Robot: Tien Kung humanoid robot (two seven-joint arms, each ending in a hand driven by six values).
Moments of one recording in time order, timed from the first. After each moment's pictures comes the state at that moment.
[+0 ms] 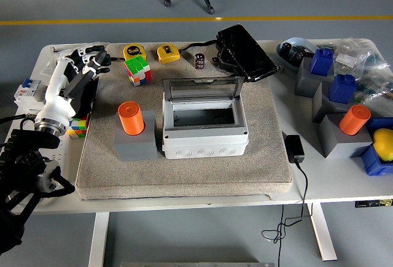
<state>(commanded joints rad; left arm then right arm) -0.25 0.33 -1.05 -1.42 0.93 0.31 -0.18 0.03 -0.27 0.54 0.46 -0.35 -0.18 -0.07</state>
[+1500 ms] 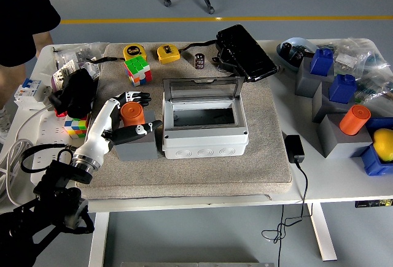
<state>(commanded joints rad) -0.27 0.32 -0.77 -1.33 0.91 0.39 -0.33 0.05 -0.28 0.51 0.46 -0.35 -0.18 -0.07</state>
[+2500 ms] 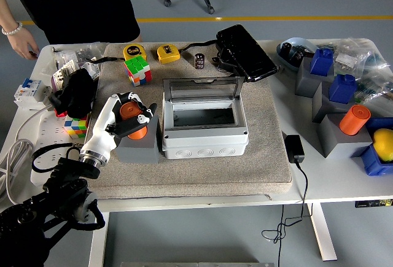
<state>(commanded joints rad) -0.32 0.28 -0.74 -1.28 0.74 0.37 -0.39 0.04 -0.27 0.51 0.46 -0.34 -0.19 -0.04</state>
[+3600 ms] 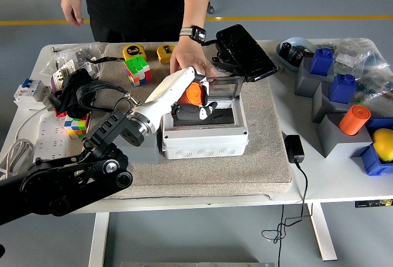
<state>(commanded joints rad) -0.77 0.28 -0.39 -1.46 1.47 0.46 0.34 0.05 -0.27 0.52 0.46 -0.33 -0.21 -0.02</state>
